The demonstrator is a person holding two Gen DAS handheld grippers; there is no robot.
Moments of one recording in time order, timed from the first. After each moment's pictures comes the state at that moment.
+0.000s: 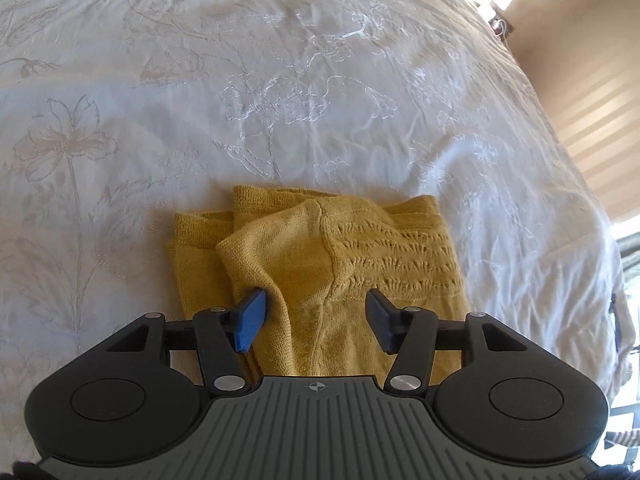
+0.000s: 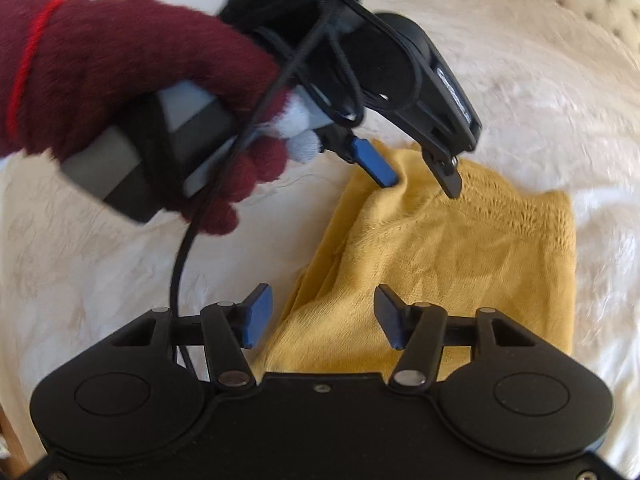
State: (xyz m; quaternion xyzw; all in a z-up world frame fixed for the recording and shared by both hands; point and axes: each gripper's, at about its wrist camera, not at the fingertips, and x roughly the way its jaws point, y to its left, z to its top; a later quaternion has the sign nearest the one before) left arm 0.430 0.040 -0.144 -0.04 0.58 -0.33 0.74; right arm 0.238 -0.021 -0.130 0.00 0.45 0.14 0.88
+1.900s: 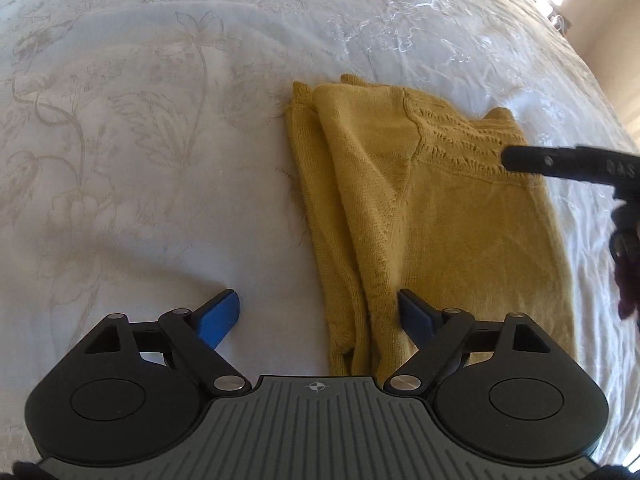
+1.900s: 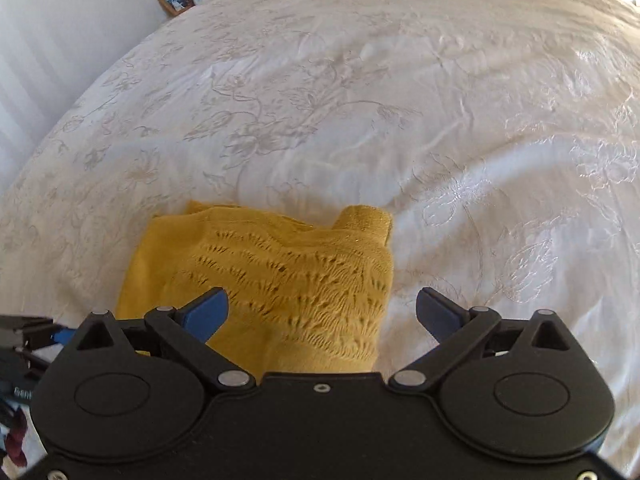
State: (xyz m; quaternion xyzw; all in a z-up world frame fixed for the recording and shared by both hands) left arm 0.352 0.100 -0.173 0.01 0.57 -0.23 0.79; right arm 0.347 -0.178 -0.161 0.12 0.49 0.07 0.86
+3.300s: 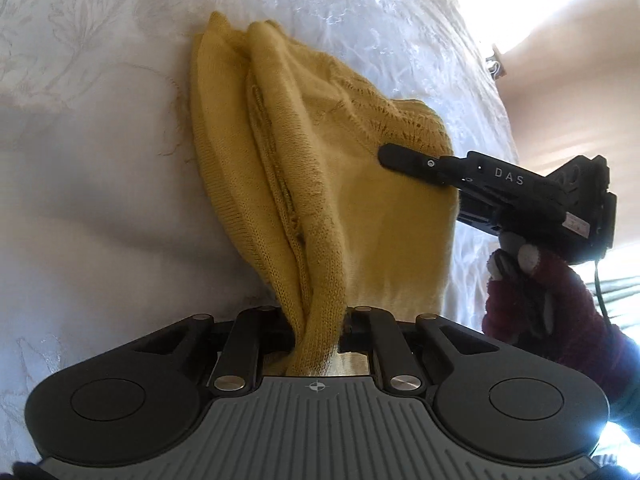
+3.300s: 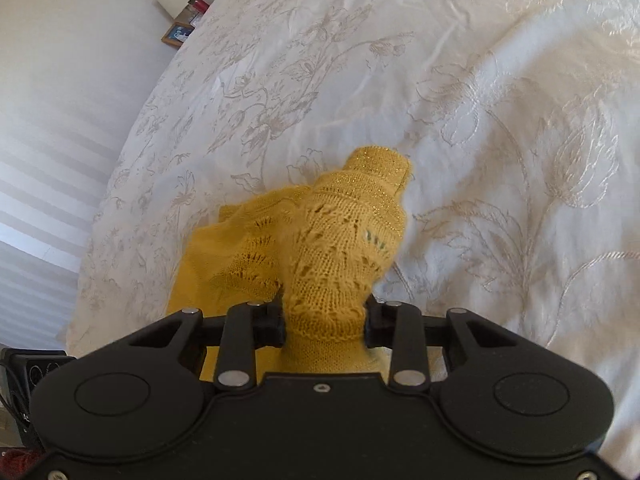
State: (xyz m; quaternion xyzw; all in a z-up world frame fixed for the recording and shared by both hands) left arm 0.335 0.086 -0.185 -0.19 0.59 -0.34 0.70; right arm 0.319 -0.199 -0.170 0.29 0.49 0.14 0.81
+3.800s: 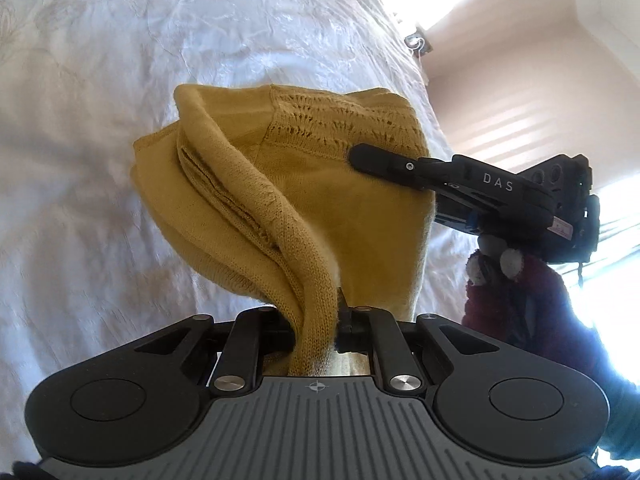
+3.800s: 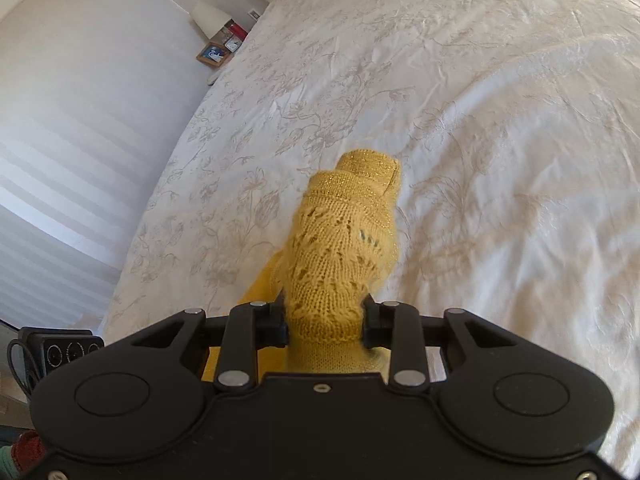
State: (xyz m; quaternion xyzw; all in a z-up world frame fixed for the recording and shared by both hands) left arm 0.225 0.035 -0.121 -0.19 0.57 -0.42 0.69; right arm 0.187 -0.242 -0.085 0.30 0.46 0.16 0.82
